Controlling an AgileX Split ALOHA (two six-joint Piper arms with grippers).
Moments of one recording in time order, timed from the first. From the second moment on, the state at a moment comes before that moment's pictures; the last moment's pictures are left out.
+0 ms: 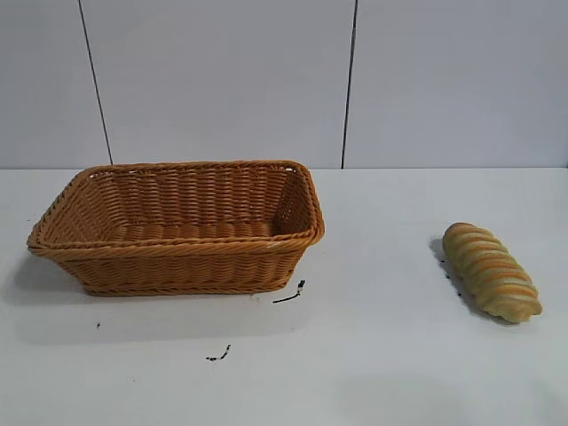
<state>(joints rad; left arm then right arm) -0.04 -0.01 -0.50 0.00 1.07 0.07 -0.02 0.04 -0.50 0.00 1.03 0.03</state>
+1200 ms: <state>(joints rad) -0.04 -0.01 -0.50 0.00 1.07 0.07 0.03 1.60 -1.12 -0.01 0.91 0.04</state>
